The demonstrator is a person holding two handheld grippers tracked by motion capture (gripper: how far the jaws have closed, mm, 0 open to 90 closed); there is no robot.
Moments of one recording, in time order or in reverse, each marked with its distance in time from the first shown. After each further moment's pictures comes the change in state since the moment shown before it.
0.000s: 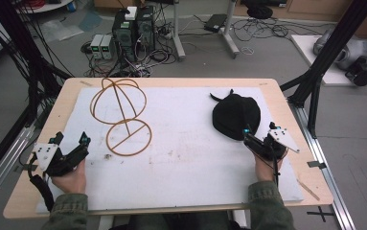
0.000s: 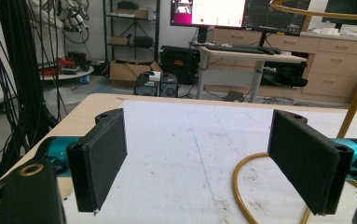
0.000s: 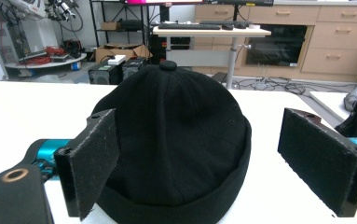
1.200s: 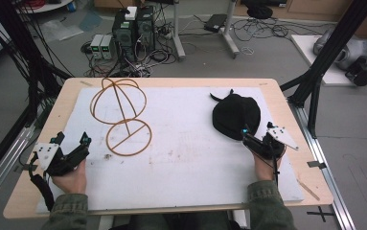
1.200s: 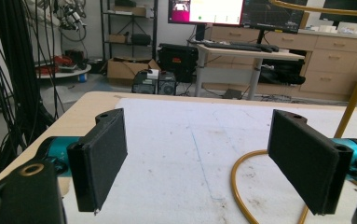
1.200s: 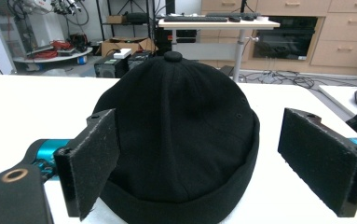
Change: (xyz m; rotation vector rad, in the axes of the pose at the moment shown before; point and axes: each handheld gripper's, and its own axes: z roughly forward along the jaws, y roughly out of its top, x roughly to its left) left arm 0.000 -0.001 0.002 0.008 -0.010 0.001; right arm -0.001 -0.002 0.006 0.035 0.031 0.013
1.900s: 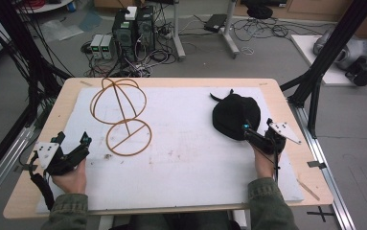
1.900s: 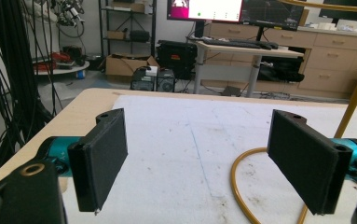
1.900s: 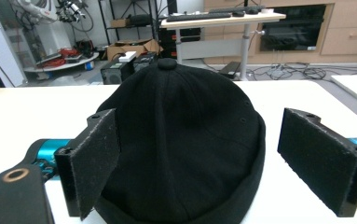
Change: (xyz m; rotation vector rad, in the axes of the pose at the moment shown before) left arm 0.001 0.000 0.002 0.013 -0.005 -0.006; right arm -0.008 0.006 0.013 0.007 0.027 0.071
